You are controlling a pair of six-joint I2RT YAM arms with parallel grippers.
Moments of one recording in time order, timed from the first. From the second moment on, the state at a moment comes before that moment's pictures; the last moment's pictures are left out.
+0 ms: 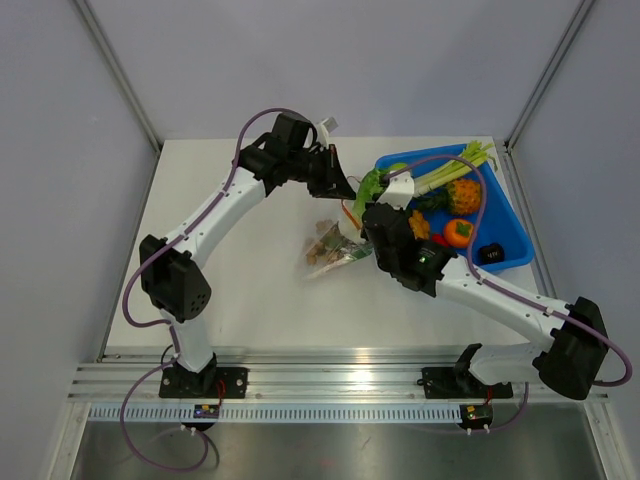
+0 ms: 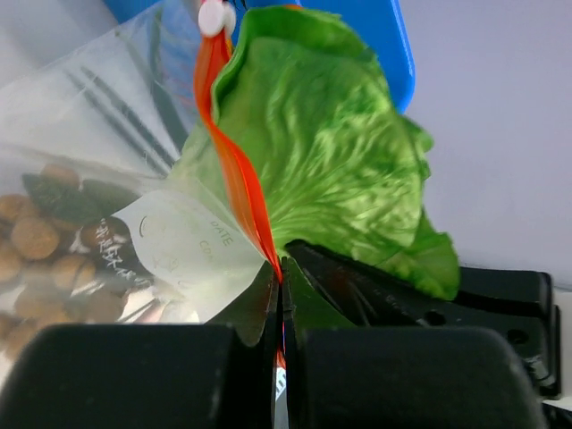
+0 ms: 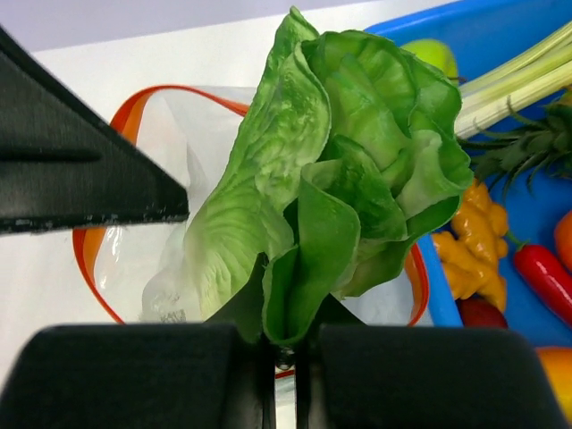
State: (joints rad) left arm -0.55 1.83 1.84 -0.68 0.59 -0.63; right arm 0.88 1.28 1.03 -0.15 0.78 0.48
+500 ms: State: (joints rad) left arm -0.52 1.83 1.84 -0.62 0.62 -0.67; right arm 0.87 1.26 1.20 -0.45 0.58 0.41
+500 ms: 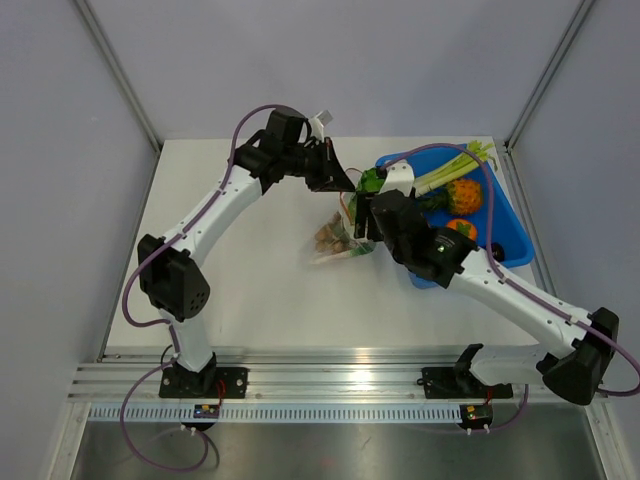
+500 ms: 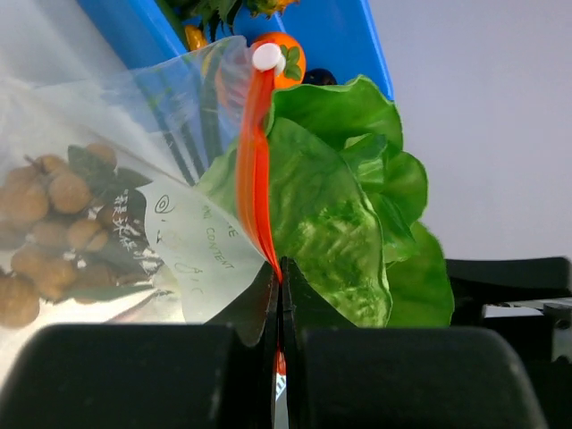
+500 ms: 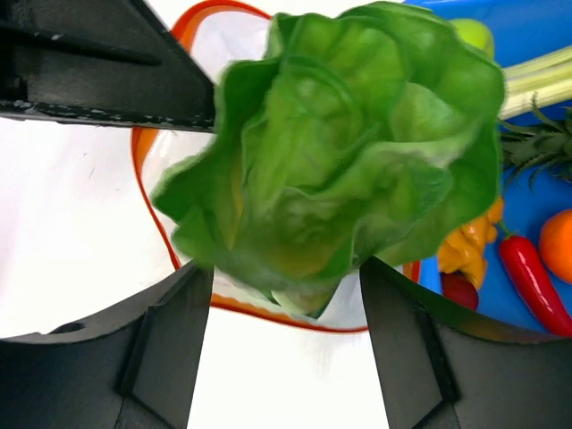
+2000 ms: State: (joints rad) left arm -0.53 1.83 1.85 -0.42 0.72 -0.83; right arm 0.15 0.94 0.80 -0.48 -0.10 0.87
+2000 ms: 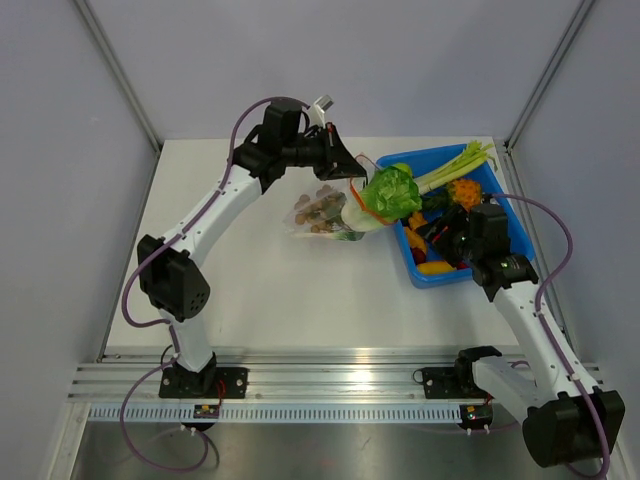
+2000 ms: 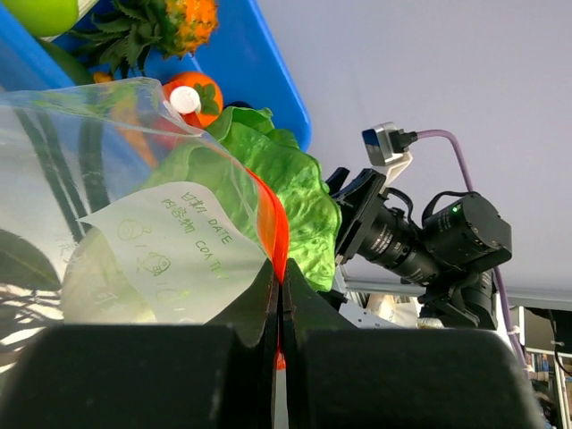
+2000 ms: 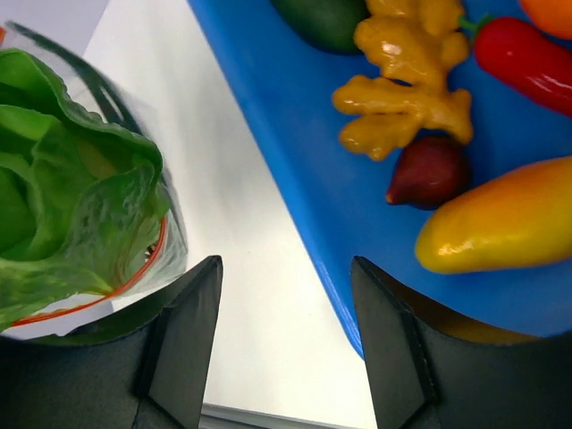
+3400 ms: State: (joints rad) left arm -0.63 2.06 1.87 -0.09 0.82 -1.02; right arm 0.10 1.15 0.75 -0.09 -0.21 0.97
